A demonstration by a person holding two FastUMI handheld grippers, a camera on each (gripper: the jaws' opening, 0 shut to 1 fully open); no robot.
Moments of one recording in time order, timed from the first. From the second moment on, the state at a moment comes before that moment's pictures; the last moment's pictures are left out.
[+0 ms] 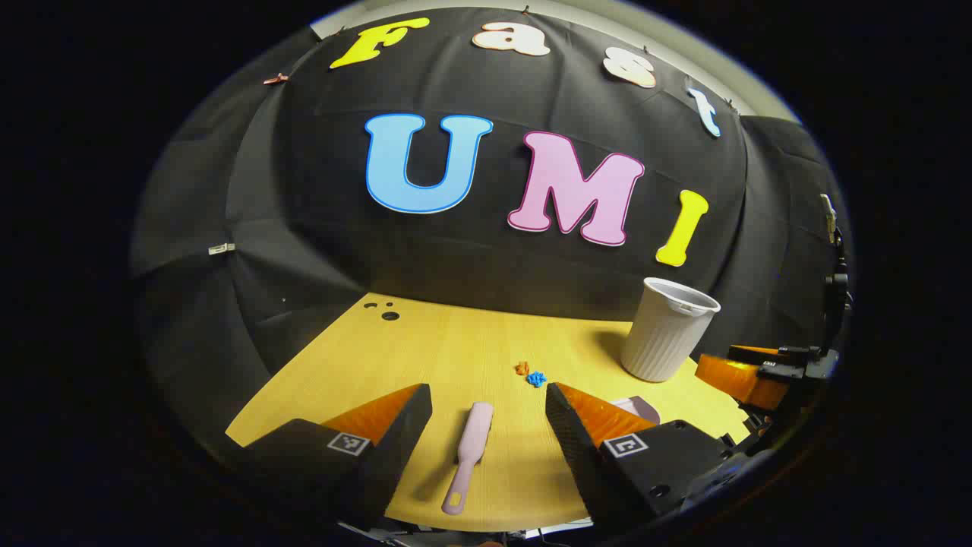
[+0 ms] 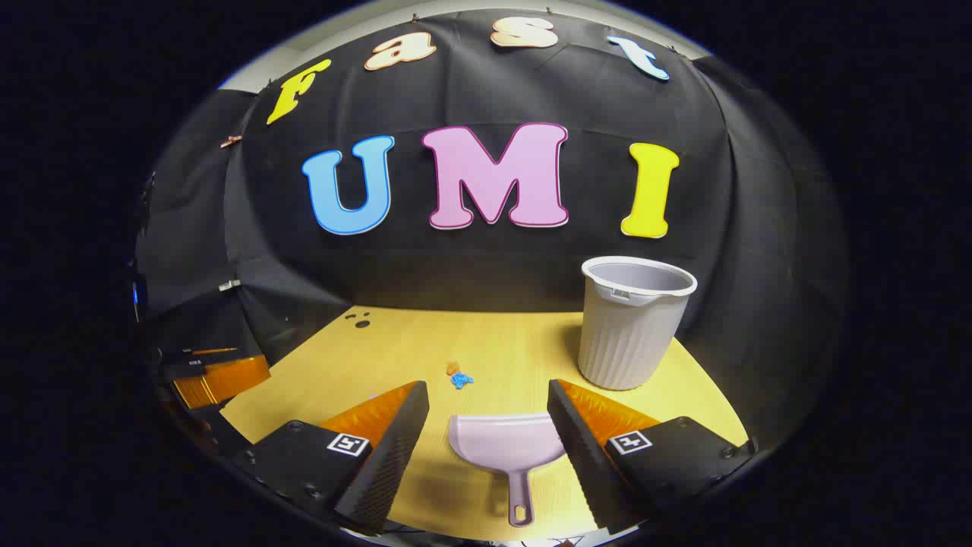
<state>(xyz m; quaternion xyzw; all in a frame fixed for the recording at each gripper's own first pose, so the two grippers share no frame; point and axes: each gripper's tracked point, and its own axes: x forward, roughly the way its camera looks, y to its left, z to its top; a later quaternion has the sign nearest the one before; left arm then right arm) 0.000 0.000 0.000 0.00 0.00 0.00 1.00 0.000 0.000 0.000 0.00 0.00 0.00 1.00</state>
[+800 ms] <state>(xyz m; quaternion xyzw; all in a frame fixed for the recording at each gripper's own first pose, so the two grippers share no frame) 0.021 0.018 -0.036 -0.03 0.05 0.03 1.00 0.039 -0.036 -0.064 0.02 0.11 -0.02 0.99</state>
